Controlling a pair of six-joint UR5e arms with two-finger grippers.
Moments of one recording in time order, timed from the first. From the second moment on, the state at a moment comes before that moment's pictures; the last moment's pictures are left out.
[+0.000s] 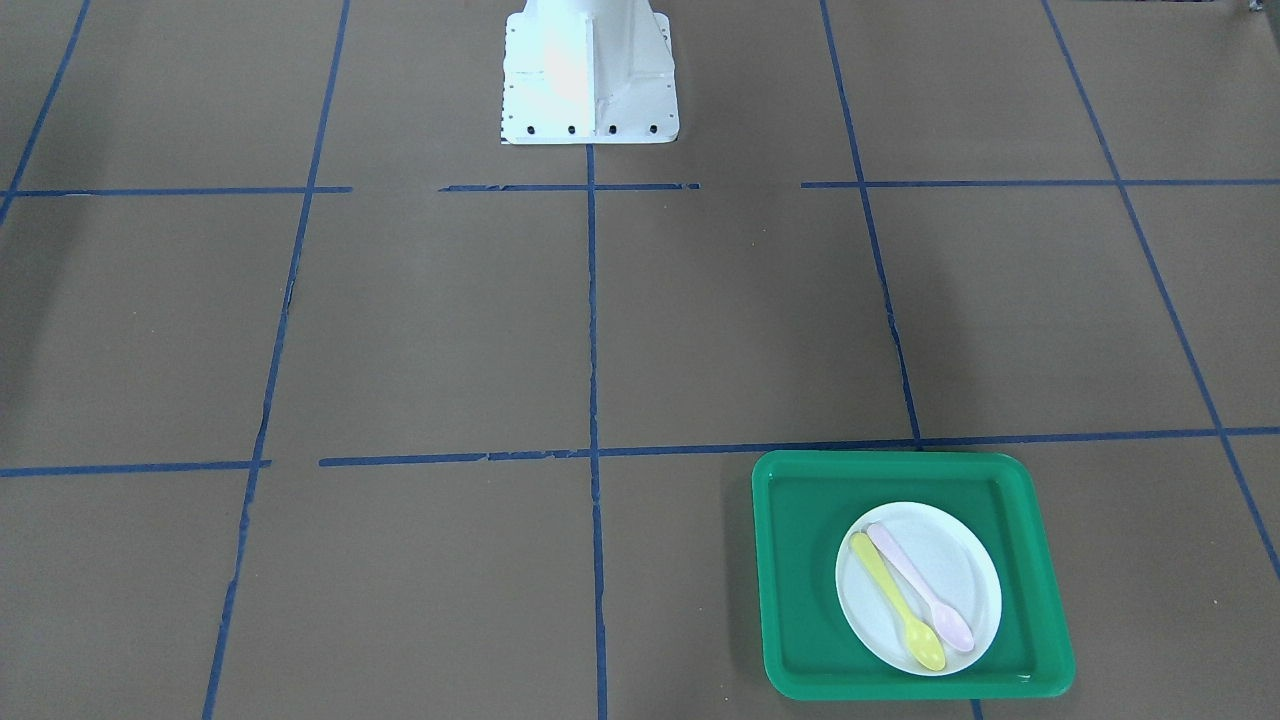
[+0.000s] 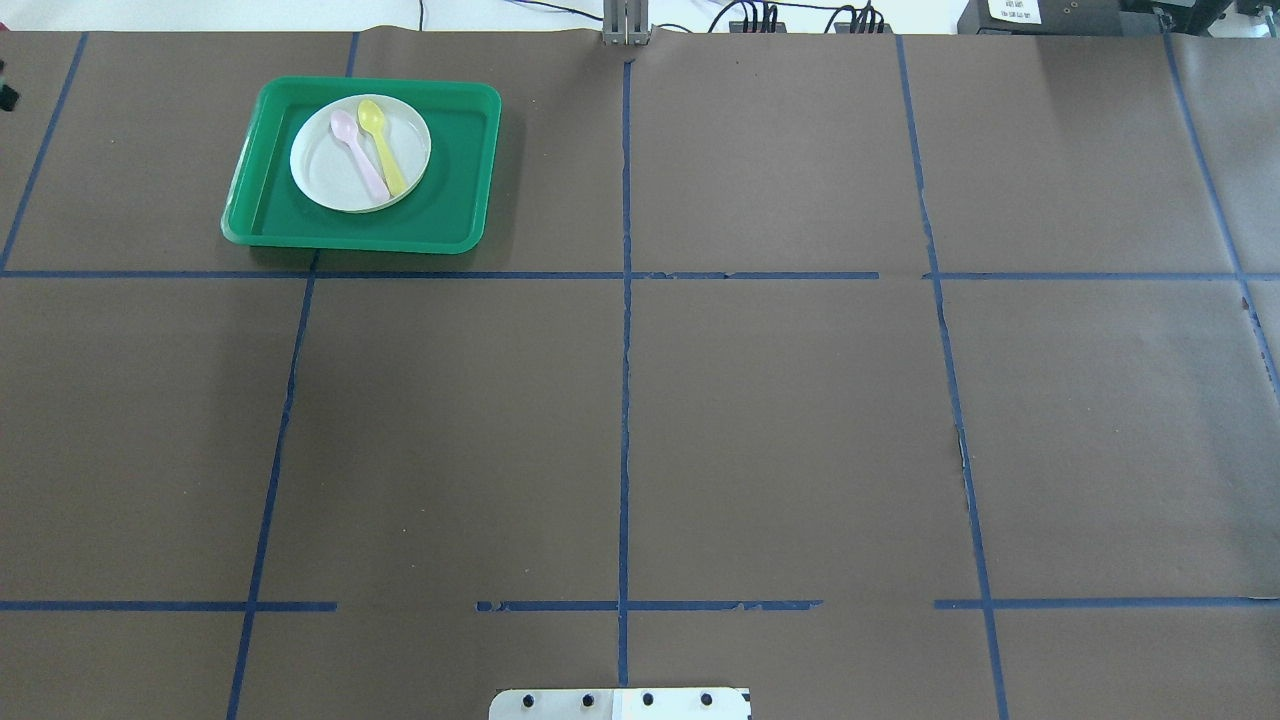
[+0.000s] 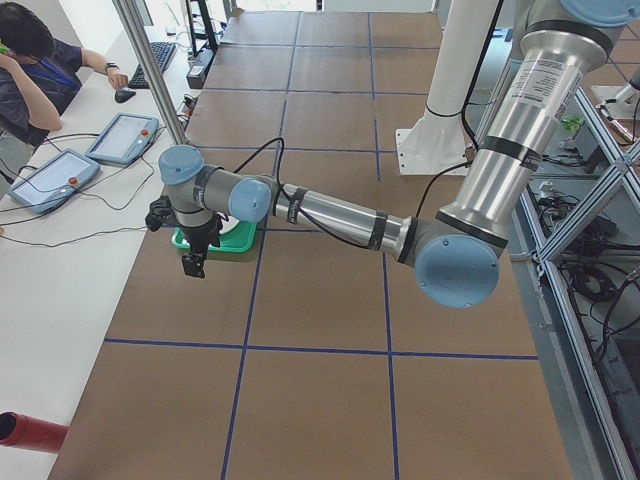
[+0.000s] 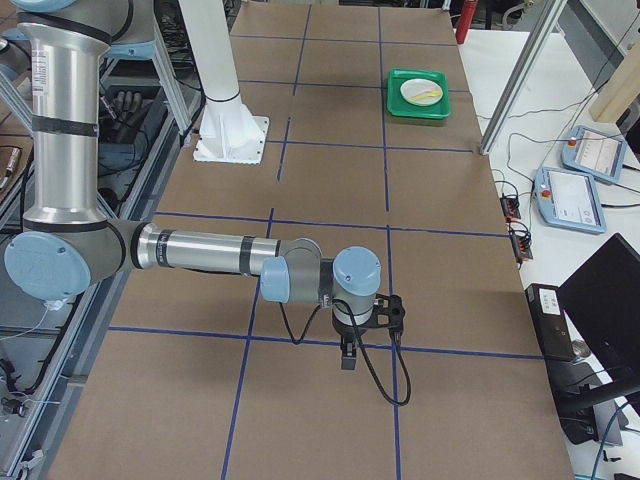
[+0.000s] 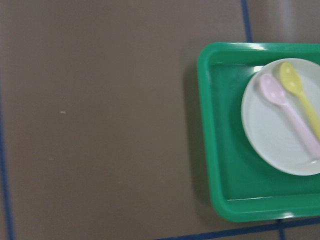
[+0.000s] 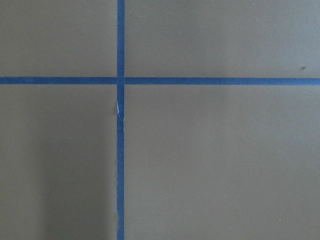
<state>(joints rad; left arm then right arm) -1.48 -1.91 -1.49 -1.49 -2.25 0.05 1.58 -1.65 1.61 -1.50 2.28 0.03</state>
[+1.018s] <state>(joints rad) -1.59 -1.63 -1.64 -1.46 -2.28 0.22 1.58 -1.65 1.61 -1.51 2.28 0.03</state>
